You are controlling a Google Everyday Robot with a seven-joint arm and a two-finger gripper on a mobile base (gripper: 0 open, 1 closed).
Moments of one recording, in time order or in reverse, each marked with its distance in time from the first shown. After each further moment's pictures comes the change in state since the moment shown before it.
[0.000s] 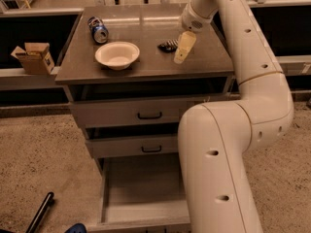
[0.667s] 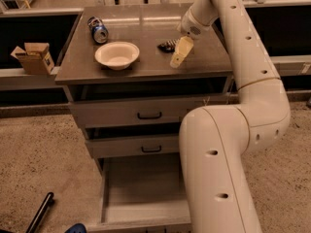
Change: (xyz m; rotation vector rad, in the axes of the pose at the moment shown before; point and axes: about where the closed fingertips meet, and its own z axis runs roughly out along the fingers) arm 0.002 0.009 0.020 -0.054 -0.067 0.097
